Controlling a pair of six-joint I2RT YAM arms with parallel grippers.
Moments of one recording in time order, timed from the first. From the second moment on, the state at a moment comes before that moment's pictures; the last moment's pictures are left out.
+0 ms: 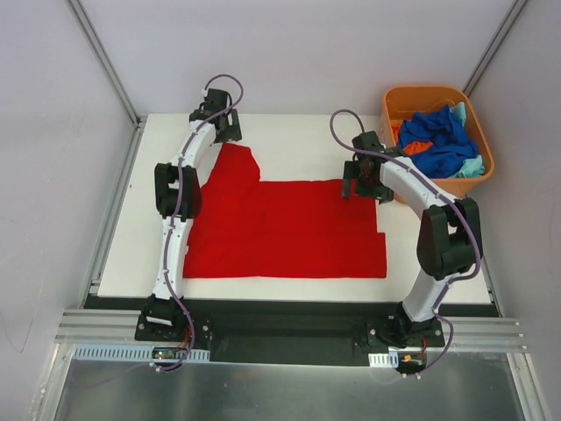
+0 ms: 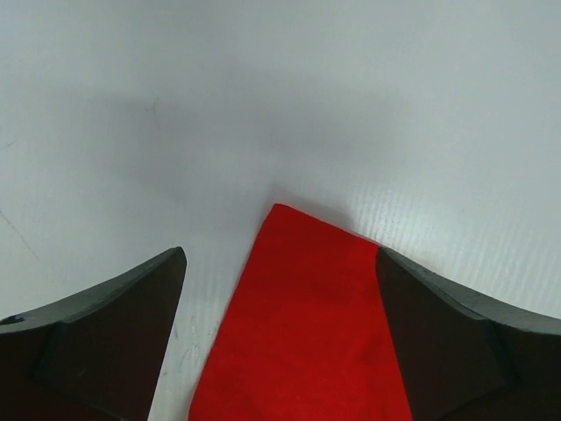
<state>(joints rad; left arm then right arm) -0.16 2.60 2.45 -0.73 -0.17 -0.30 0.32 1.77 1.39 -0.84 0.24 0.38</state>
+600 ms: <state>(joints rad) -0.16 2.64 2.48 -0.85 -0.06 -0.40 0.30 1.76 1.35 -0.82 0.22 0.38</state>
